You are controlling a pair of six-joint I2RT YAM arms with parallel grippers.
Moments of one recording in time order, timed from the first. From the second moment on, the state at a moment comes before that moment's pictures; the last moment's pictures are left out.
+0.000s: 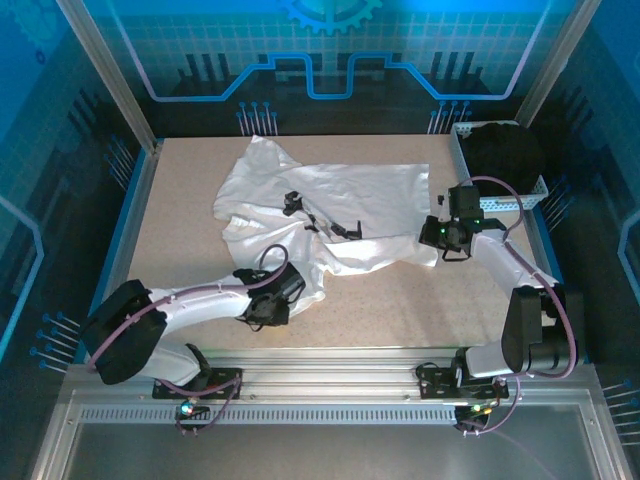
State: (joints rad) left arm -0.81 1.41 0.67 -0.69 -0.12 -0.82; right arm 0.05 1.41 0.90 -0.48 -0.19 0.35
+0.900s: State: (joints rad) left arm -0.49 0.72 1.67 -0.66 -0.38 -0.34; right arm 0.04 0.72 1.49 -0.80 -0.11 0.26
